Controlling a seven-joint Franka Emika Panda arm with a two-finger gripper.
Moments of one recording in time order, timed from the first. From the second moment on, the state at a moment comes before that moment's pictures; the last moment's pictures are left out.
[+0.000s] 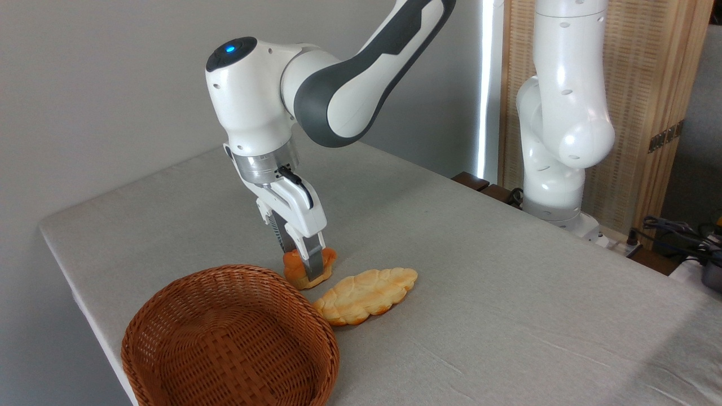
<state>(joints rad) -0.59 0.02 0.35 -2.09 -0.08 2.03 0.62</state>
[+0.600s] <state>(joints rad) -0.59 -0.01 0.35 -2.05 -0.08 2.03 0.62</state>
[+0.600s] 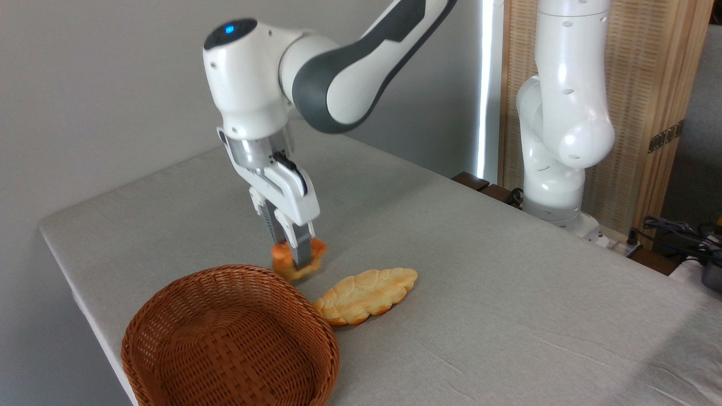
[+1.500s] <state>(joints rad) -0.58 -0.02 0.38 -1.90 -0.14 2.11 0.60</state>
